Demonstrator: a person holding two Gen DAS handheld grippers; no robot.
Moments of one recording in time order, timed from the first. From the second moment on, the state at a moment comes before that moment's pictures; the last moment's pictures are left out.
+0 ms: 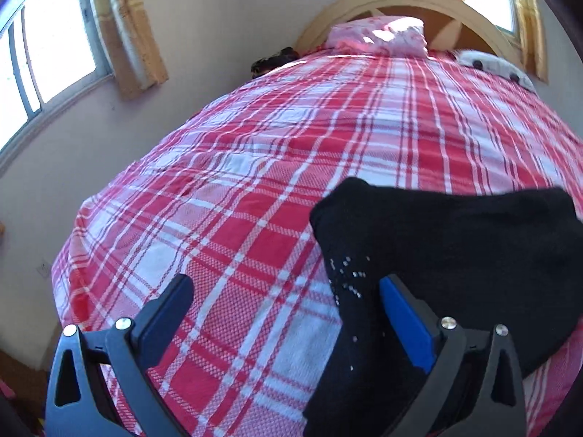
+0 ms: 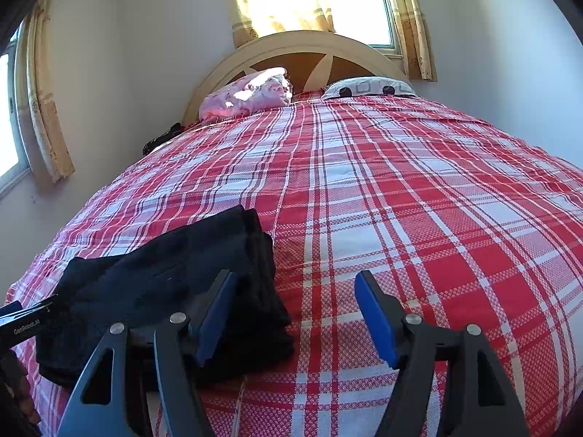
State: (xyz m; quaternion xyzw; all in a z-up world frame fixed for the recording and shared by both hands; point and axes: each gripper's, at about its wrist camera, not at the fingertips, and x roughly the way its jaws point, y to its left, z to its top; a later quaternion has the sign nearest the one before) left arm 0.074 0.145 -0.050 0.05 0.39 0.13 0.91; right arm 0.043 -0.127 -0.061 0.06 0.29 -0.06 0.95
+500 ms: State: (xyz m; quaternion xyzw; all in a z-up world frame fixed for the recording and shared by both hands) left arm 0.041 0.152 -0.043 0.08 0.41 0.12 0.90; right arm 0.014 -0.143 -0.062 0.10 0.36 -0.02 0.93
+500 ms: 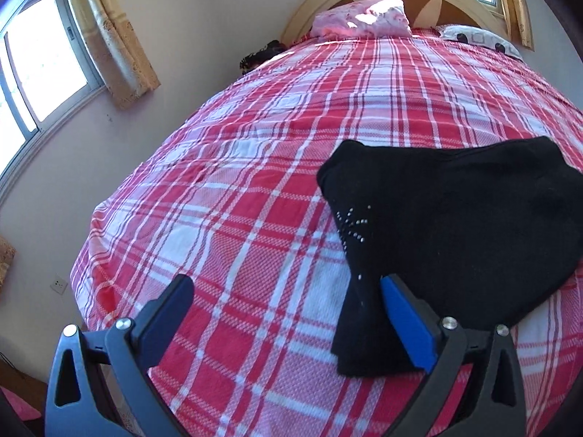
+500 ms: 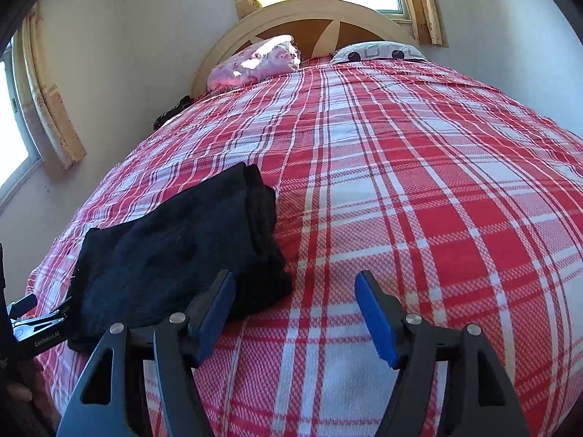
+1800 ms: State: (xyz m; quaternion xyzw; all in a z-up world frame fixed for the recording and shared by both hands) left arm 0.002 0.126 -0.031 0.06 0.38 0.08 0.92; right arm -0.043 -0.089 -0.032 -0.03 0.30 -0.03 0.95
